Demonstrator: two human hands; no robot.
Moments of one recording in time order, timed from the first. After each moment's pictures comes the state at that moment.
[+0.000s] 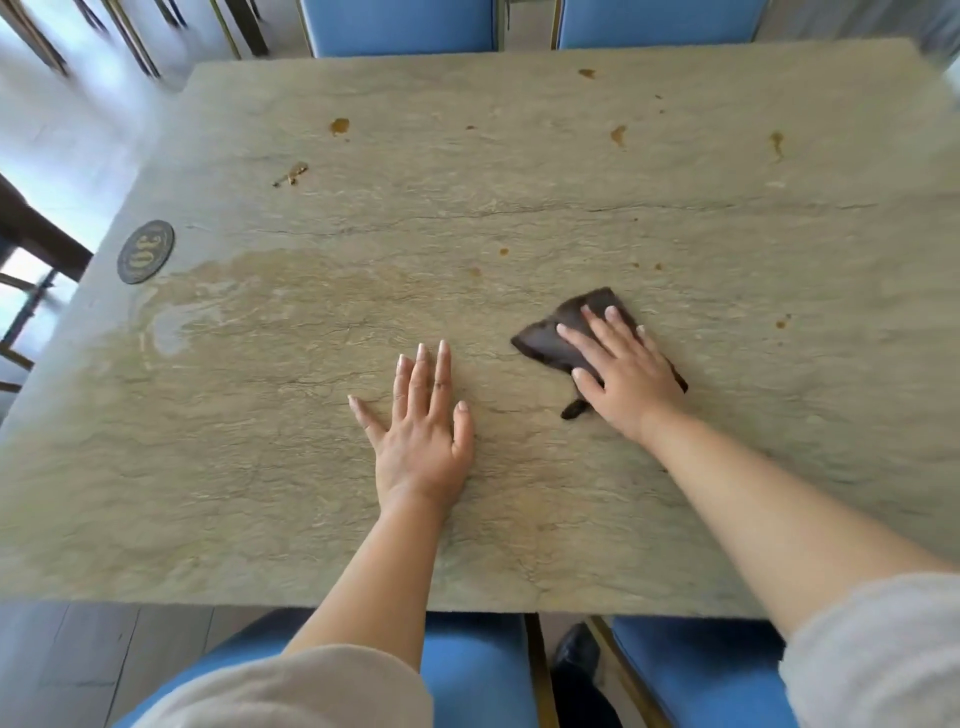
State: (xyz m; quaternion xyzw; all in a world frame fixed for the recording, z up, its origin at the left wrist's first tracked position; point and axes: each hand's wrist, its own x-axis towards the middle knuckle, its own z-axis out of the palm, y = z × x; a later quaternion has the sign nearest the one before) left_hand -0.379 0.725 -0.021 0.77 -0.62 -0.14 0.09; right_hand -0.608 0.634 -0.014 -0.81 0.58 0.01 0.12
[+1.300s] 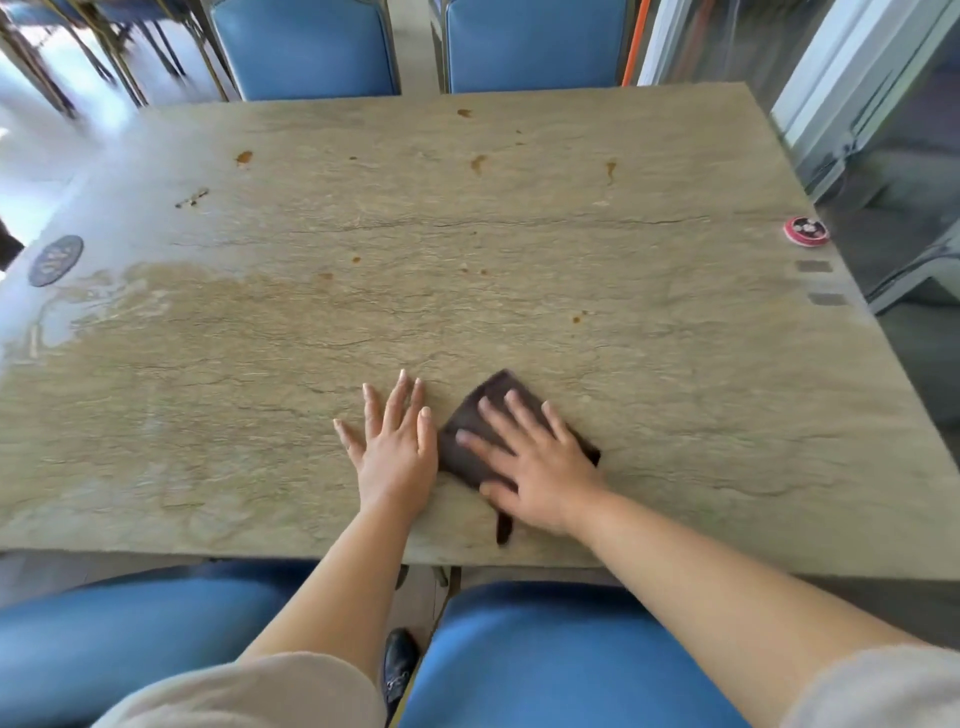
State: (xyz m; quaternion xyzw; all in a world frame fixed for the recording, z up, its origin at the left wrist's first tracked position) left_hand -0.583 0.752 -0.010 0.79 -0.57 -0.19 0.11; right_hand -0.772 0.735 -0.008 -0.90 0.41 0.07 0.12
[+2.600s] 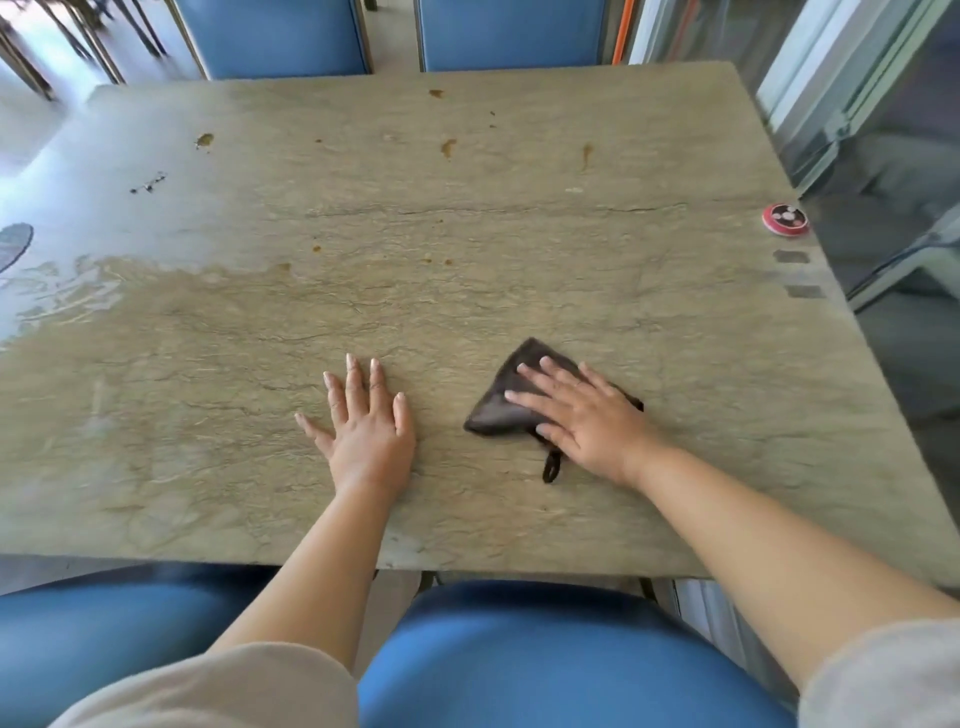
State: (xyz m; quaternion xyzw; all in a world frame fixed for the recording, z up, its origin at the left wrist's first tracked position) left_hand -0.608 0.728 -0.014 0.84 -0.52 -0.16 0.04; right_hand -0.870 0.674 -0.013 -0.90 0.41 0.03 0.13
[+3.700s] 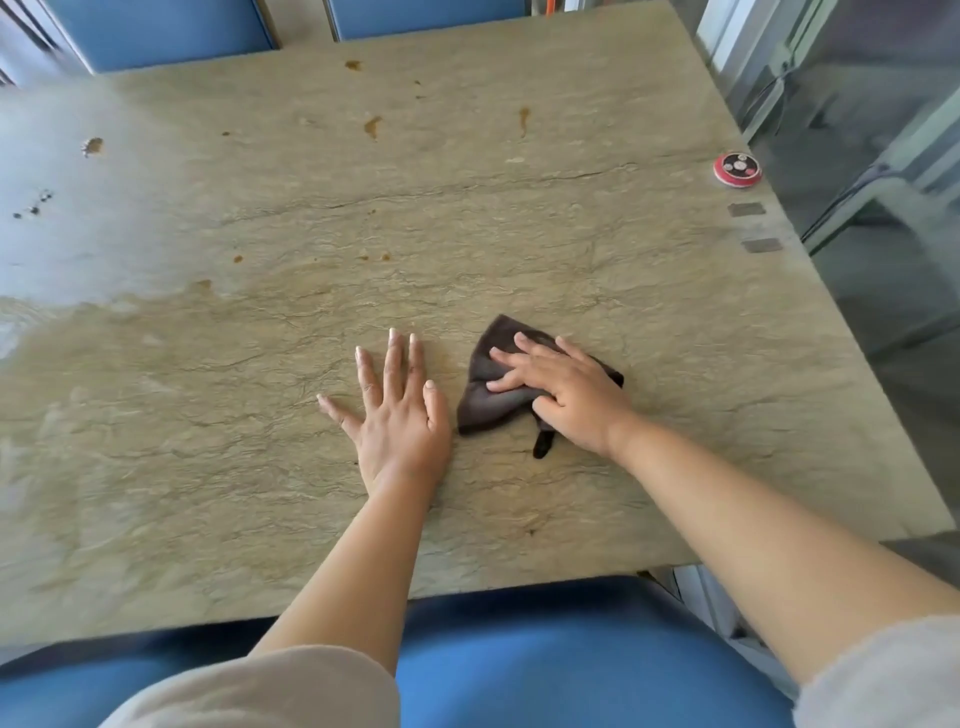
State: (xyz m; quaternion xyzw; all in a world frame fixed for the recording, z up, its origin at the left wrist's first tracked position) left_hand -0.675 0.695 -0.023 0.78 -0.61 -0.13 0.05; right_hand -0.876 0.660 -0.010 -0.81 0.46 -0.16 0.31
